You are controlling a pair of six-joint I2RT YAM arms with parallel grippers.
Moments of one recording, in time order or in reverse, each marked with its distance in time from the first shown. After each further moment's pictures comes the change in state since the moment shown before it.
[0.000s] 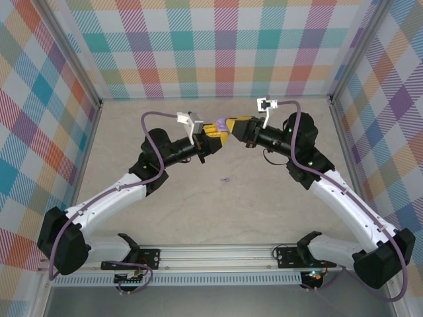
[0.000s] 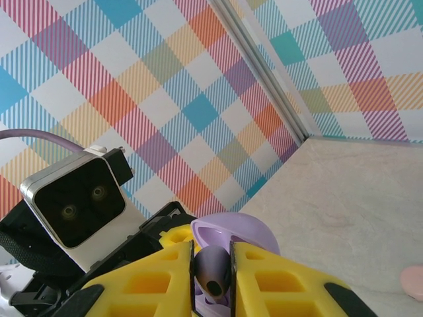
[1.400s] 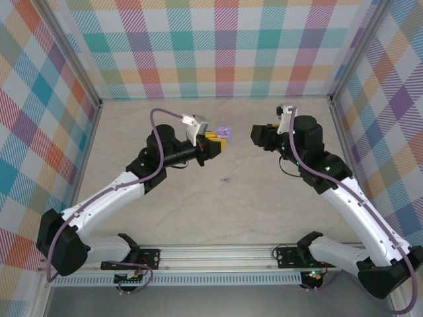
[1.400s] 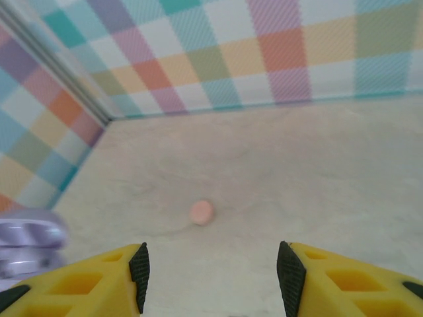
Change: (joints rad) left arm 0.000 -0.014 0.064 -0.343 -0.031 0.006; right arm -0.028 -0.078 0.094 -0.574 0.566 -0.186
